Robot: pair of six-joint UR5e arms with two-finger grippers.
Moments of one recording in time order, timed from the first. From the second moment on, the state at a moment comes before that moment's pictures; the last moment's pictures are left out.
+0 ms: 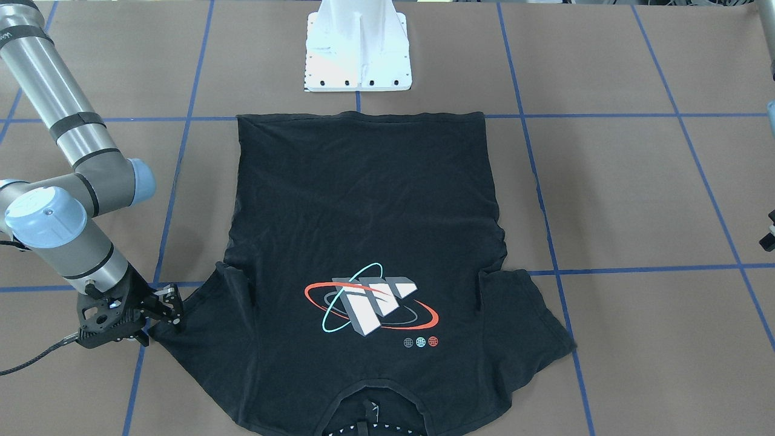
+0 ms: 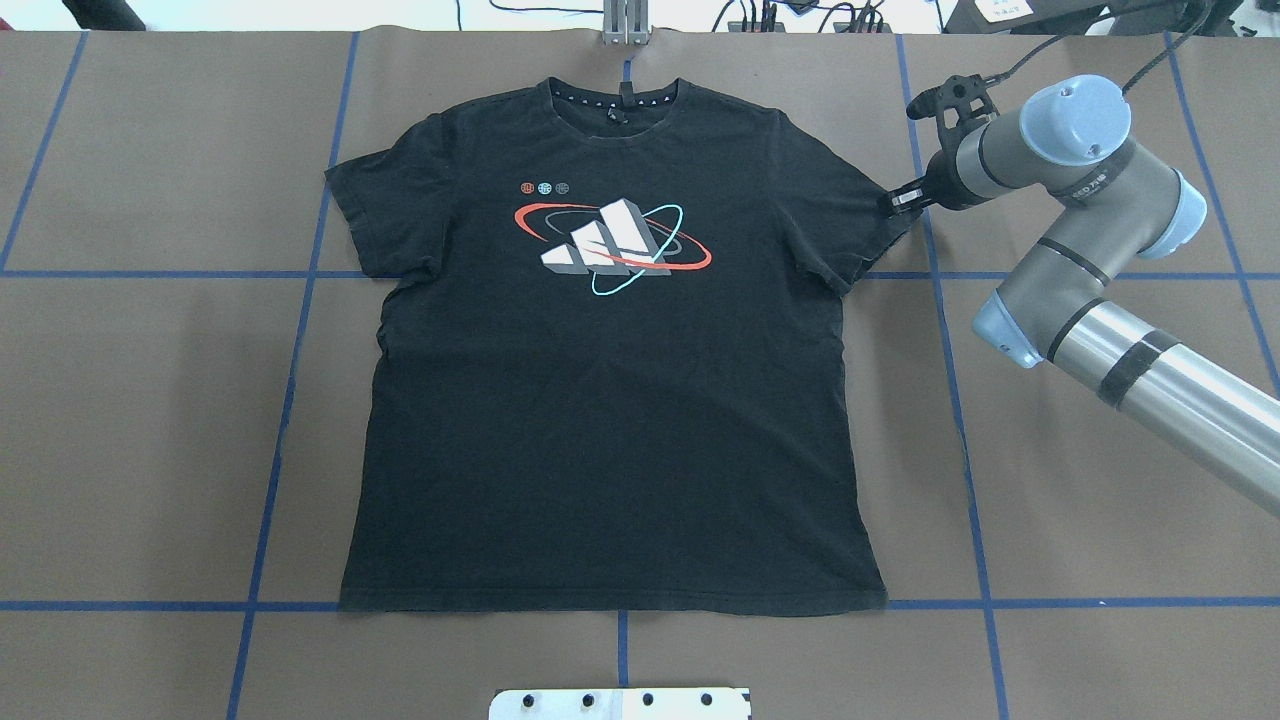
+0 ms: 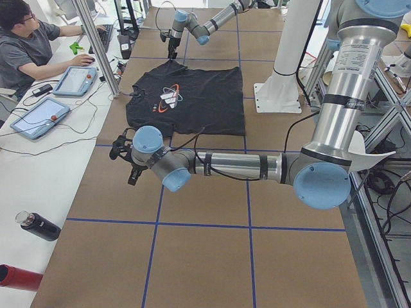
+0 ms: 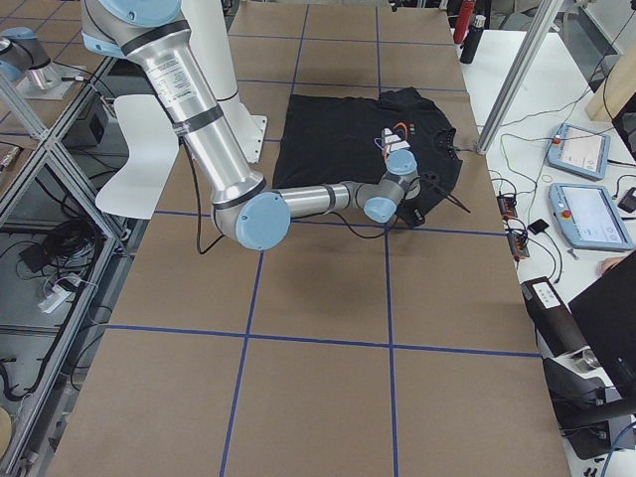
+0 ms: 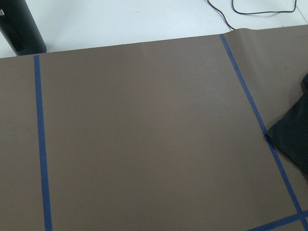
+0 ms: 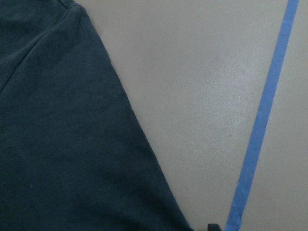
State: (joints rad) left arm -1.42 -1.78 -1.36 -2.37 -2.39 -0.46; right arm 0.91 -1.04 1.12 -0.74 1.96 0.63
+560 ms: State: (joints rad) left arm -1.42 -1.78 -1.37 -2.37 -2.39 -0.46; right arm 0.91 -1.05 1.12 -0.75 1.96 0.63
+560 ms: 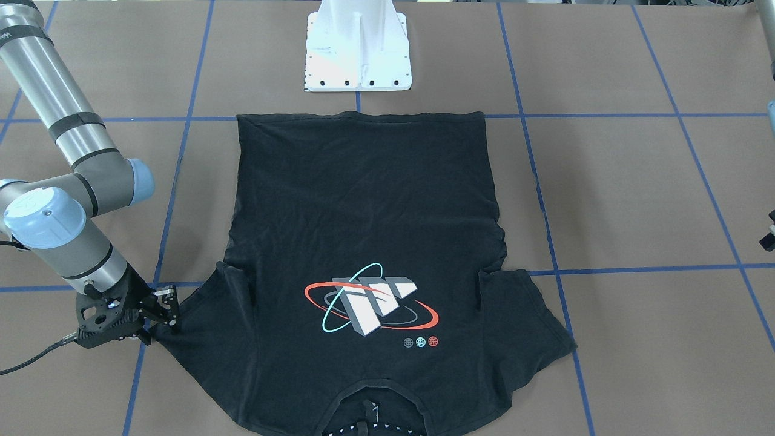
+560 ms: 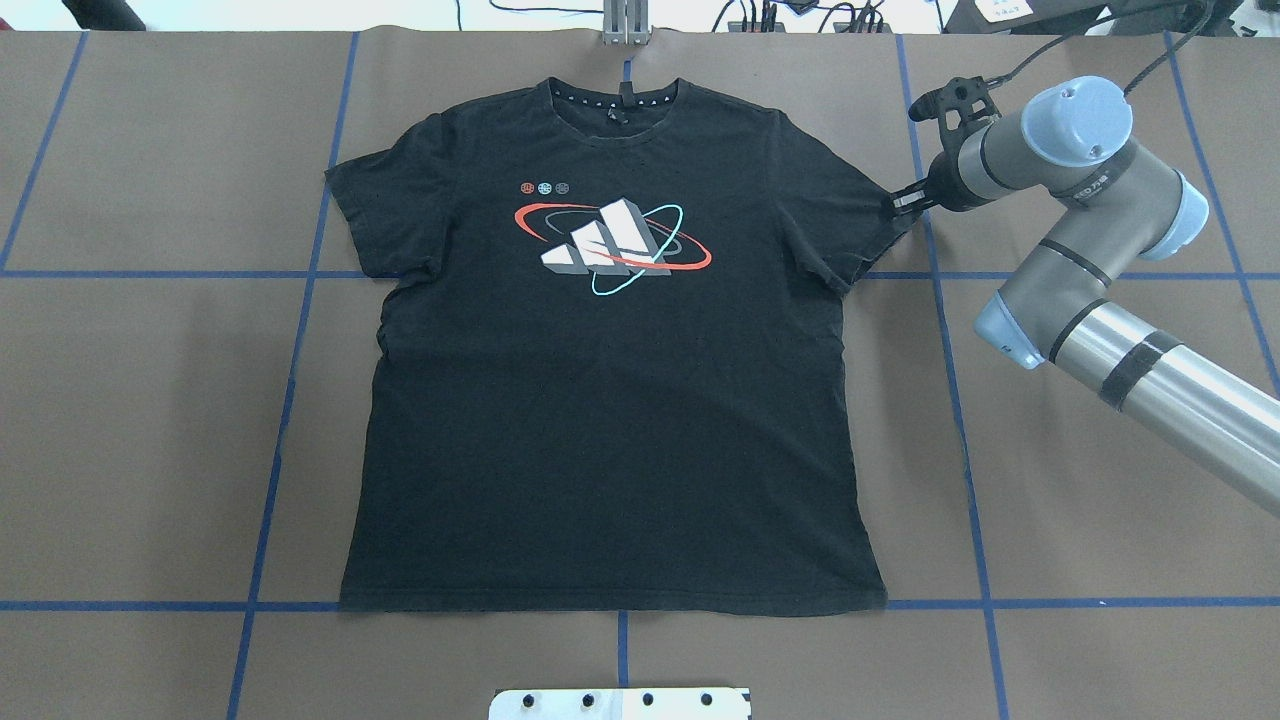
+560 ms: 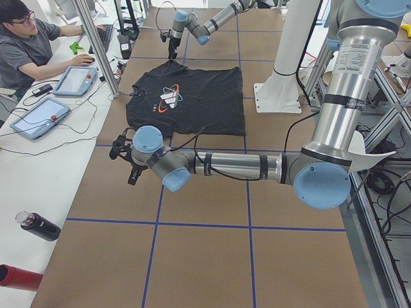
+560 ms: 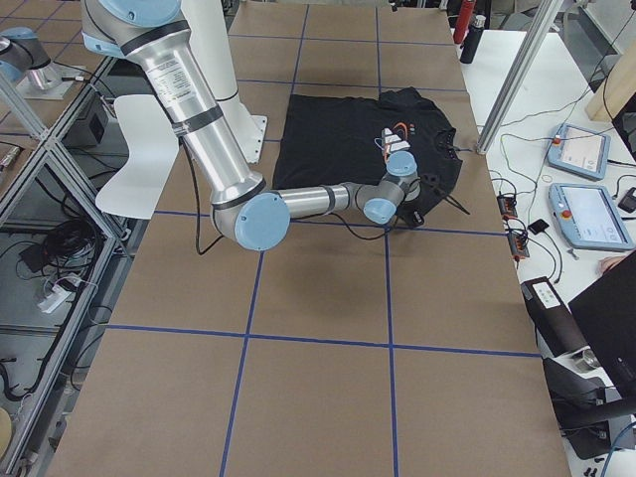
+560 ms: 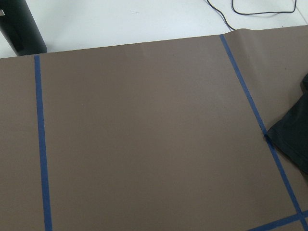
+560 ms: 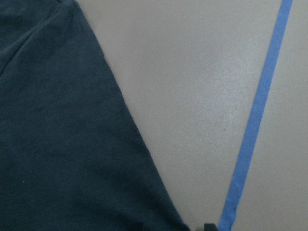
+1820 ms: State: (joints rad) left arm -1.42 -1.78 -1.37 -2.37 -2.39 -0.46; right arm 0.92 -1.05 1.12 -0.76 1.99 0.64
